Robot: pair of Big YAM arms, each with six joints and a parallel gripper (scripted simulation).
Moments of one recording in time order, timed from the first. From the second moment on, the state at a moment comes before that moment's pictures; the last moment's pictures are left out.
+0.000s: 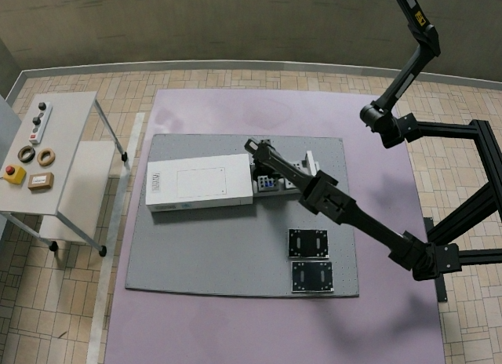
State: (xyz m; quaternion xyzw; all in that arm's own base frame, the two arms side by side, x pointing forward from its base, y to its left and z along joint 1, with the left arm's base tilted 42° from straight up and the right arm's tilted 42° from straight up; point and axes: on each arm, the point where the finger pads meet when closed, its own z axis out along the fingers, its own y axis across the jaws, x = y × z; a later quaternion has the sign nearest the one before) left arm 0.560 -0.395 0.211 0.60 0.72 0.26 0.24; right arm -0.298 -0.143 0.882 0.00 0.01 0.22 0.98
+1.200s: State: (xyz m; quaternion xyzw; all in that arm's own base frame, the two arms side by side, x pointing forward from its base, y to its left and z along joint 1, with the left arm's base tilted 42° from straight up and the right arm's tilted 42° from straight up) left arm 0.560 -0.395 0.211 0.60 0.72 0.26 0.24; right arm -0.298 -0.143 0.882 0.00 0.01 0.22 0.98
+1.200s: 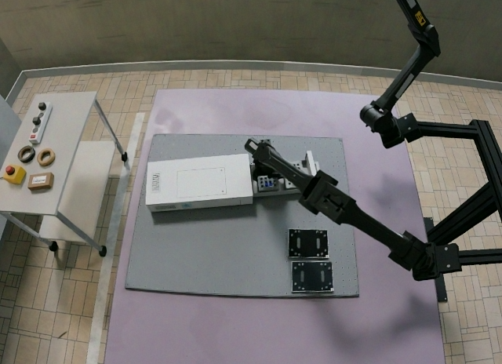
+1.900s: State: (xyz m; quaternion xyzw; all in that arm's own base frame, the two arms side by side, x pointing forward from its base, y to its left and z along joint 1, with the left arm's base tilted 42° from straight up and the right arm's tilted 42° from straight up) left arm 0.549 -0.391 0.212 0.60 0.72 0.26 0.22; right arm -0.298 -0.143 0.882 0.00 0.01 0.22 0.98
